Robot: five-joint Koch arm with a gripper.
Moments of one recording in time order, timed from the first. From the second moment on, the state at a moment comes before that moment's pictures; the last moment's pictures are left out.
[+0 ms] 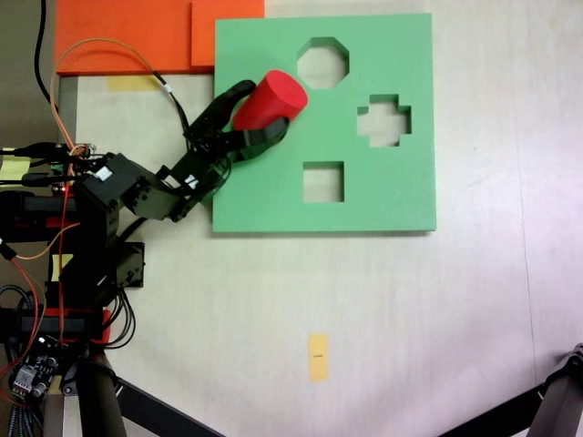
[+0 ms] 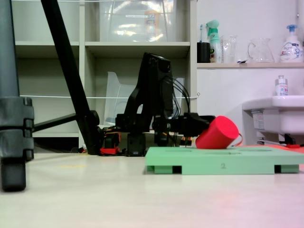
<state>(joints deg) -49.0 68.2 153.2 -83.9 89.1</state>
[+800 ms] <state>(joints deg) -46.3 86.8 142.1 -22.0 95.6</state>
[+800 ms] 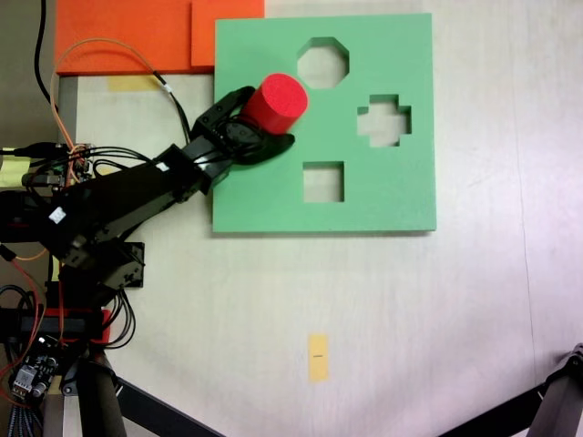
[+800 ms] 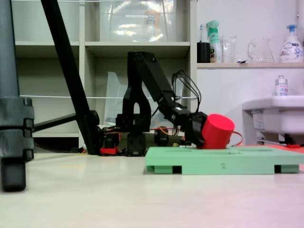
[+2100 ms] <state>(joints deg) -46.2 50.1 156.4 -101.6 82.6</state>
